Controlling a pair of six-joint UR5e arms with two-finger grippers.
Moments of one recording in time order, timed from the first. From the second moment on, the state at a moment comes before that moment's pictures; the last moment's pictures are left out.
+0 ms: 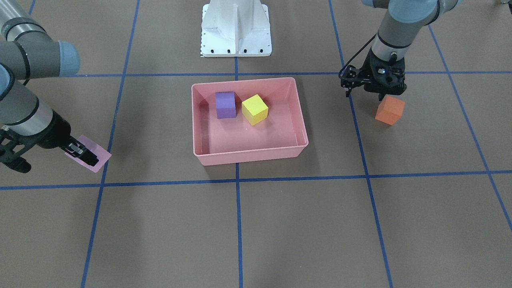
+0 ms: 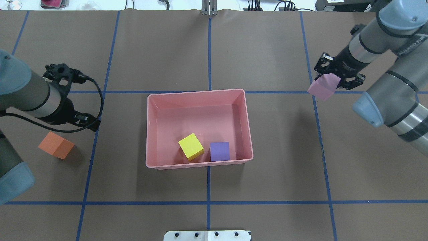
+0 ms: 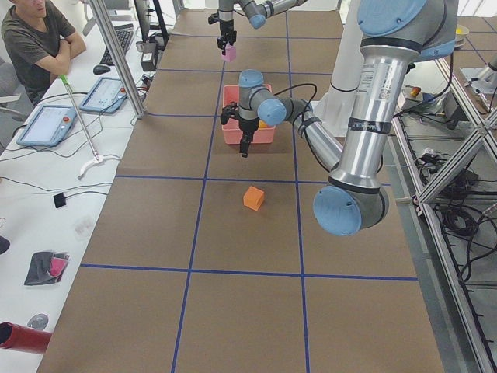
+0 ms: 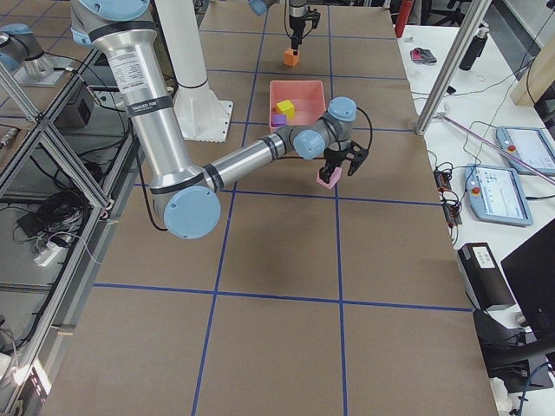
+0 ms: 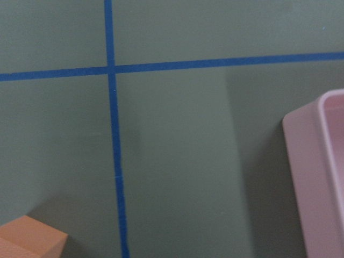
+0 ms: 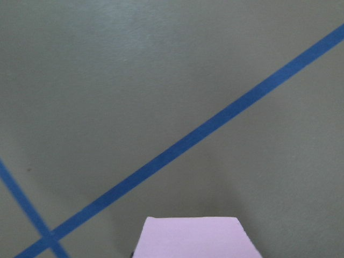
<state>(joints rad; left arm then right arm) -0.75 -1.71 -2.09 -1.54 -2.00 -0.72 0.97 -1.19 1.72 -1.49 2.21 1.41</state>
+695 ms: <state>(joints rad) -0.75 -1.50 -1.97 -1.89 -2.01 -0.53 0.72 -0.98 1.79 -1.57 2.11 1.45</state>
